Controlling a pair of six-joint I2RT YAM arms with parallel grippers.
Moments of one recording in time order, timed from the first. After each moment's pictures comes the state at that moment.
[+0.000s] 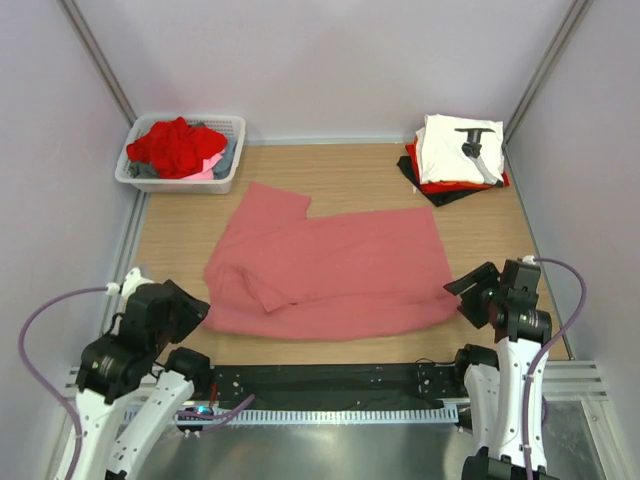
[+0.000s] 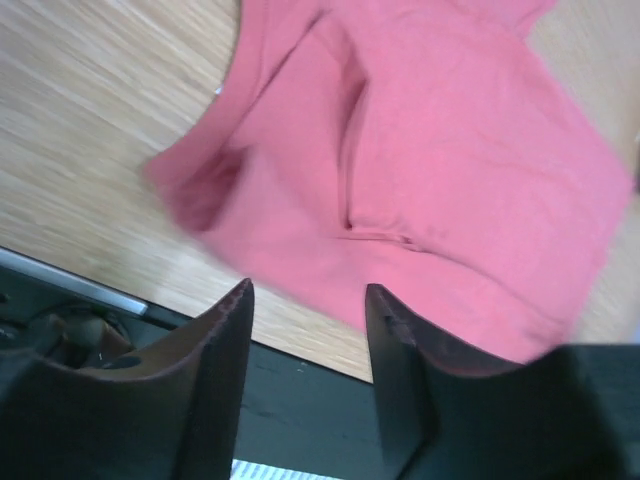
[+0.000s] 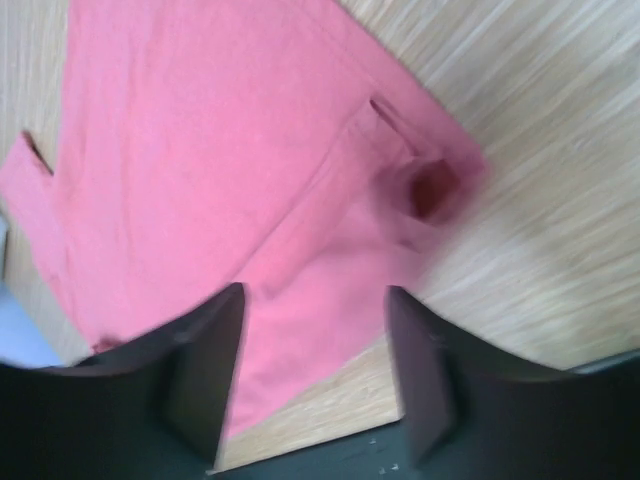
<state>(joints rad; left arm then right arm) -0.36 0.40 0.84 -1.27 -0.27 -1.01 -0.29 0.55 0.58 -0.94 -0.23 0.76</state>
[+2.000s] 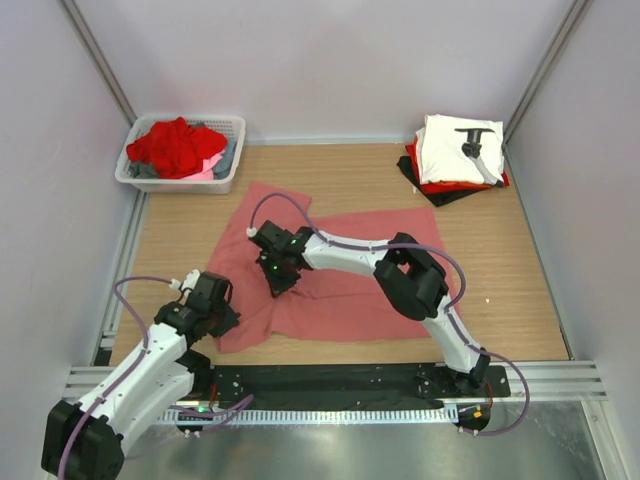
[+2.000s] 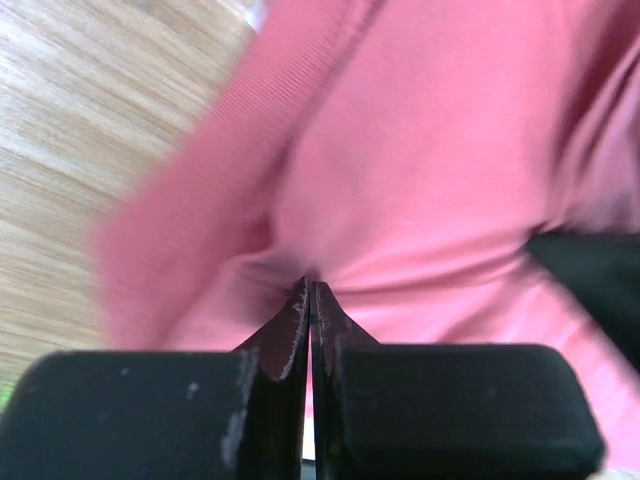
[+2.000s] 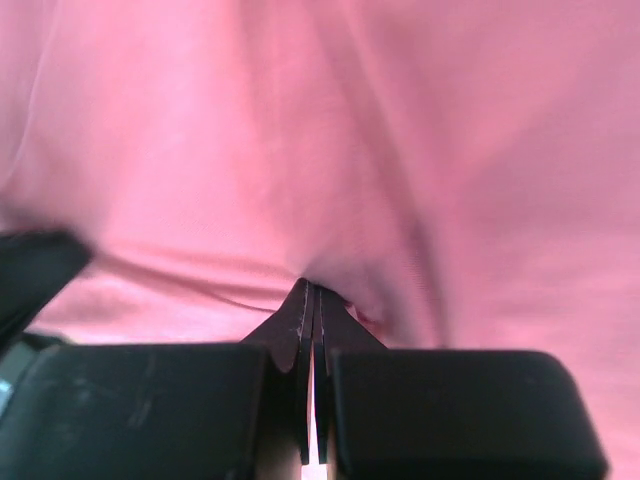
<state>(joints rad) -0.40 0.74 0.35 -0.72 -0.18 -1.05 1.04 2.22 1.70 -0.58 -0.14 0.46</state>
